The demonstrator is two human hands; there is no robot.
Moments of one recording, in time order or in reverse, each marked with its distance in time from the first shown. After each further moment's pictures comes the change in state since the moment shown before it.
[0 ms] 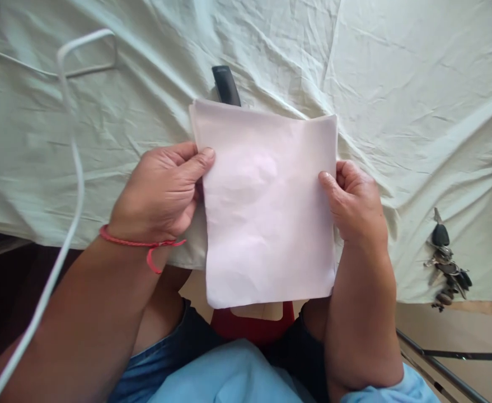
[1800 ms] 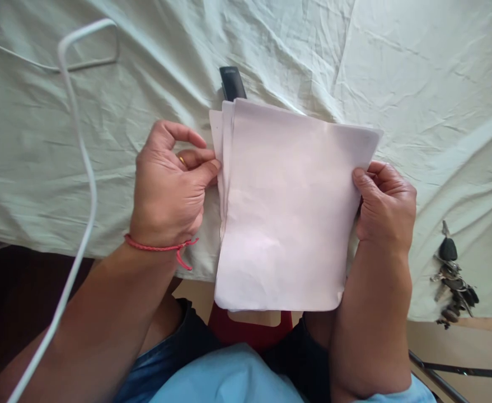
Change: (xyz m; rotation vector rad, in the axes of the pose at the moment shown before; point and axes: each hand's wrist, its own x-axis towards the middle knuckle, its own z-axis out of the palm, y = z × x) left_hand 0.008 -0.008 0.006 0.135 0.215 0.148; right_hand 0.023 0.008 -0.003 0.243 0.231 -0.094
